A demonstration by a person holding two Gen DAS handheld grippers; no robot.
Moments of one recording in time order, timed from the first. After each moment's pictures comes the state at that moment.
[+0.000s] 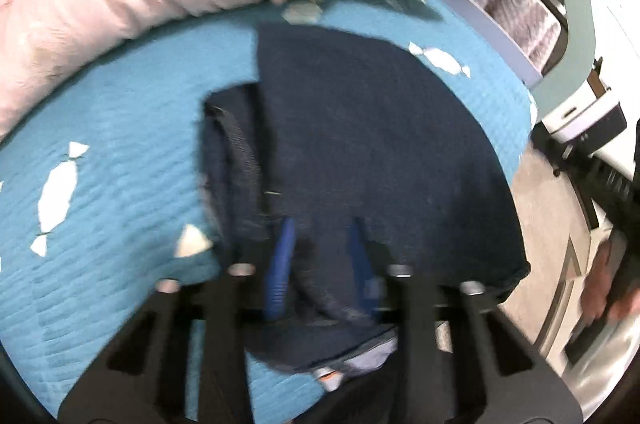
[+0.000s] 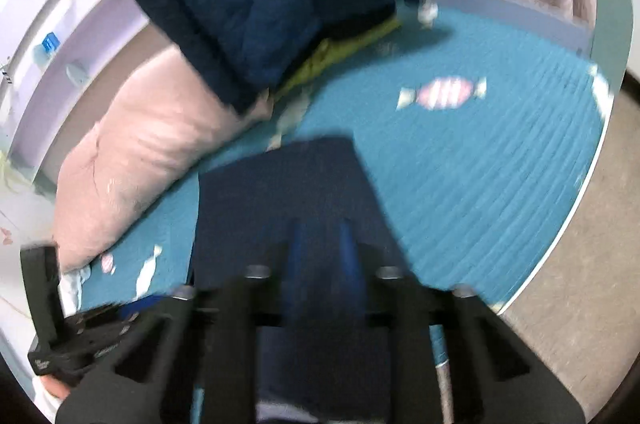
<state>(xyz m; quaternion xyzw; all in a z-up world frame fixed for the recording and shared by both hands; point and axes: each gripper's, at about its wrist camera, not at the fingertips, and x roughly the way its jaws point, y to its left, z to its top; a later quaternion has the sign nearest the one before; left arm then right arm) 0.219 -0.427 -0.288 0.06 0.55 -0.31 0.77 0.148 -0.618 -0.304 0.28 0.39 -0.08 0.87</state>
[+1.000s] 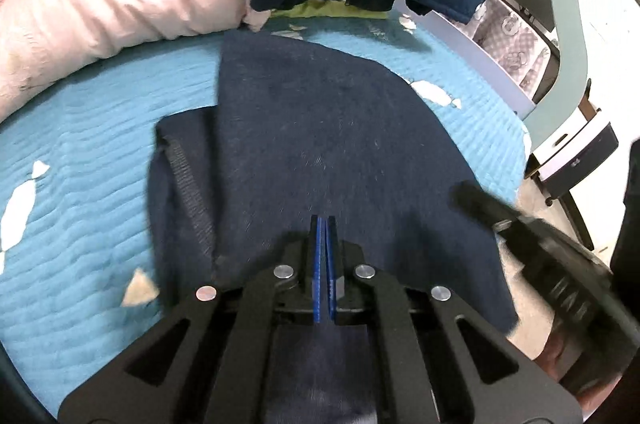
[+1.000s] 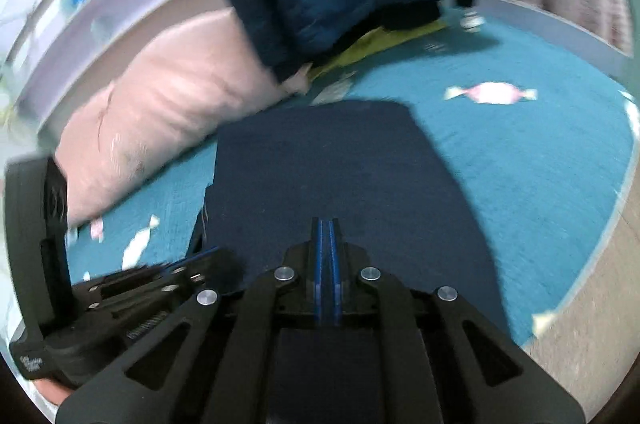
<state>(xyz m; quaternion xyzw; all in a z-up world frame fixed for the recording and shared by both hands) 0.232 -0.456 -0.316 0.01 0.48 -0.33 0.81 0.176 -0.547 -0.328 0.21 0.37 -0.02 0.90</state>
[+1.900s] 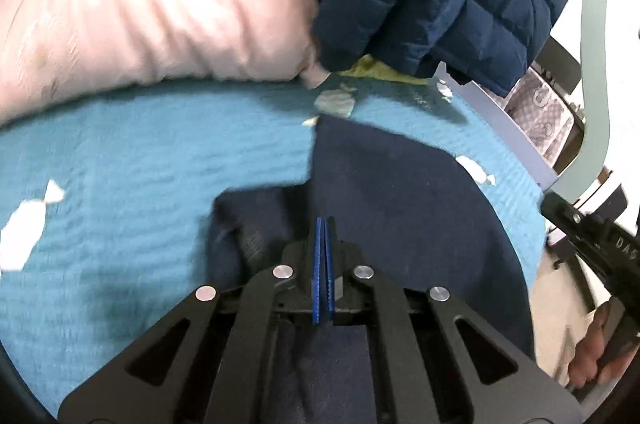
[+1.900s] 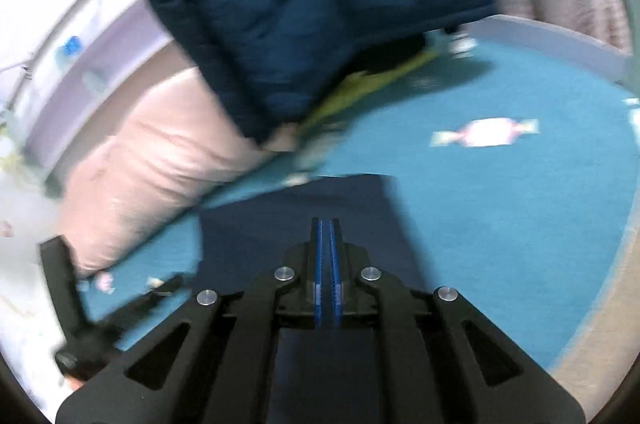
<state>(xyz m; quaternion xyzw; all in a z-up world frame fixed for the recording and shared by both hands) 0.295 -0.425 -0.318 -0.05 0.42 -0.28 0.86 0.197 -0.610 -0.318 0.26 0.30 -0.03 0.92</state>
